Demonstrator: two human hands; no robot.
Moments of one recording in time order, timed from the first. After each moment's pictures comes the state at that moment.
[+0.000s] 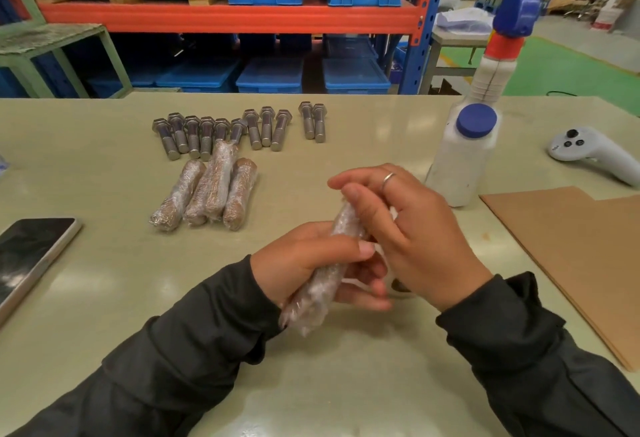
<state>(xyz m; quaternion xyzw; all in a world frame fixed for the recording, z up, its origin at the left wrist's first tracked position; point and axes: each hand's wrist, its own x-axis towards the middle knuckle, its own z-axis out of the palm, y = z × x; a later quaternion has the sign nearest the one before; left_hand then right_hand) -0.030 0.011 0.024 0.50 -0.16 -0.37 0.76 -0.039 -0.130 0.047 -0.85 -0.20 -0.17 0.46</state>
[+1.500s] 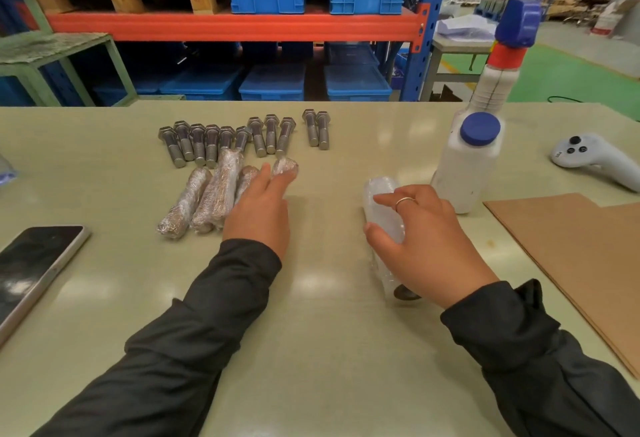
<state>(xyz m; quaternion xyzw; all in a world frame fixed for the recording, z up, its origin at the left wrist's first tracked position) 0.028 0.039 -0.005 0.95 -0.04 0.19 0.24 -0.028 -0.144 0.026 -0.97 -0.03 -0.07 0.25</state>
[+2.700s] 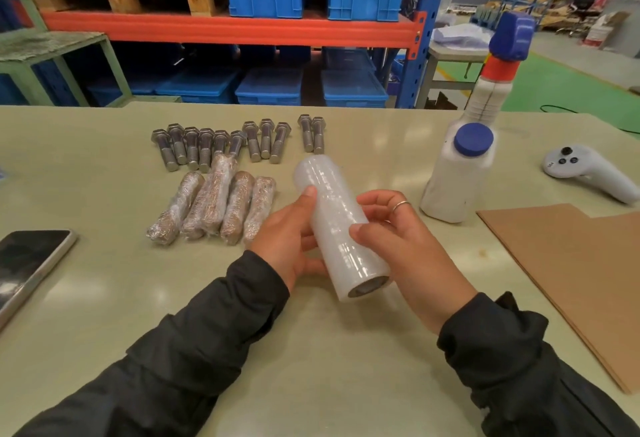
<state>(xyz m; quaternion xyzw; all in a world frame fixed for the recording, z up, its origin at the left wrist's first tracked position) 0.004 0.006 0.014 0.56 0.06 -0.13 0.82 -0.029 -0.134 0.023 -0.70 -0.03 0.03 0.71</state>
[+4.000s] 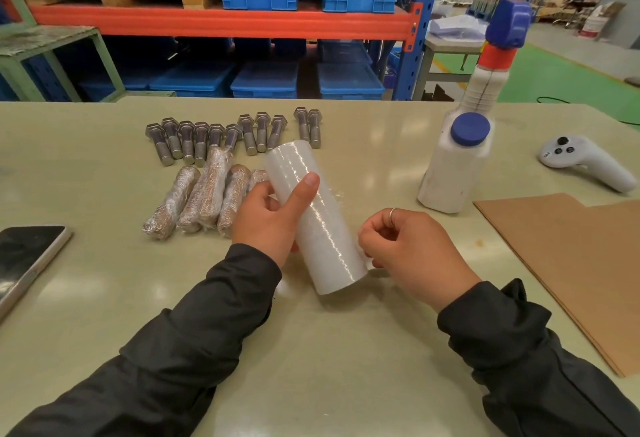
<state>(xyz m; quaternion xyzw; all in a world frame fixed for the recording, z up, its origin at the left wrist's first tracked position) 0.003 0.013 0.016 0.73 0.06 0.07 0.68 -0.025 -0.145 0.019 -0.88 0.00 -0.02 0.47</state>
